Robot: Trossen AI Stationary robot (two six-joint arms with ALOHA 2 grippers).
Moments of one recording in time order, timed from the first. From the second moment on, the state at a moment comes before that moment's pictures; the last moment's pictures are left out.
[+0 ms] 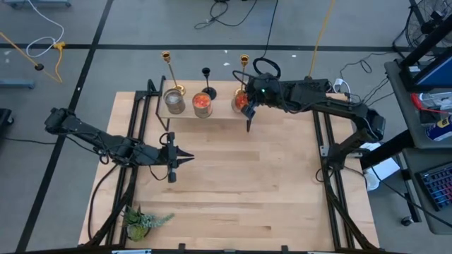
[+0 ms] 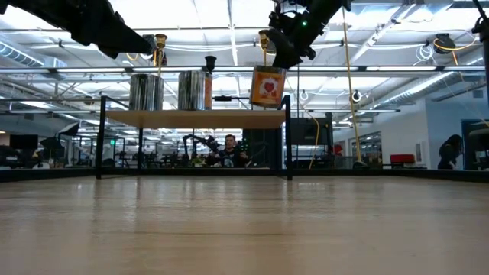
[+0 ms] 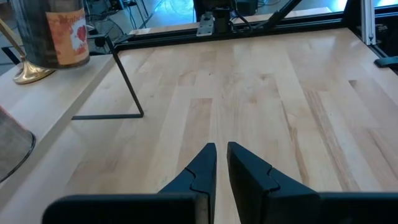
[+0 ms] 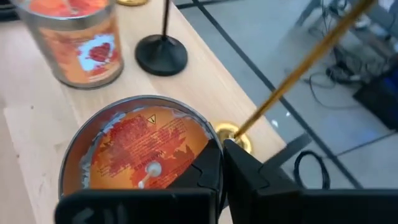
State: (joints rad) left arm -0.35 0.89 0.53 -0.06 -0.44 -0.06; right arm -0.38 1.54 1.40 -0.49 0.31 -0.05
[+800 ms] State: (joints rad) left arm -0.35 0.89 0.53 -0.06 -0.44 -0.07; right arm -0.46 1.54 1.32 -0.39 0.18 0.06
